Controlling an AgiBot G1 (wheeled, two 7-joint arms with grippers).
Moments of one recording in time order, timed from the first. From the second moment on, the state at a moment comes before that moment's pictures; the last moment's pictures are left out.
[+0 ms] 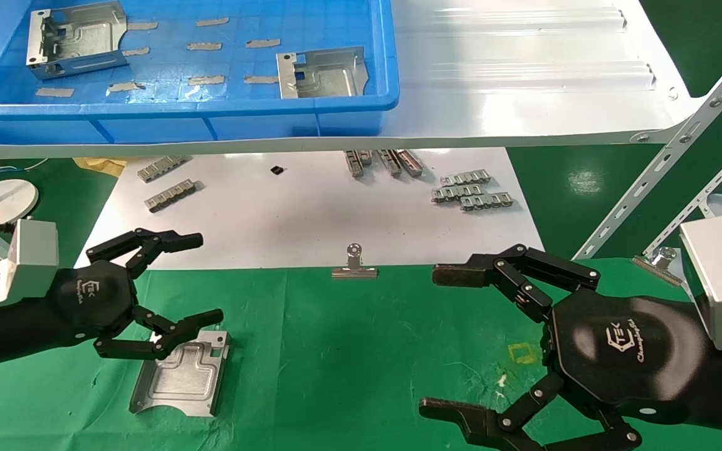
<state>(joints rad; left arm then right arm) -1.33 0.73 0.57 -0.54 0.81 1.57 0.37 1.09 -0.58 -0.36 1.26 -0.68 -1.47 0.15</state>
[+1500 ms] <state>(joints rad) -1.07 0.61 0.27 -1.30 0.73 1.49 -0.19 1.09 -0.58 -0.36 1.26 -0.68 -1.47 0.15</state>
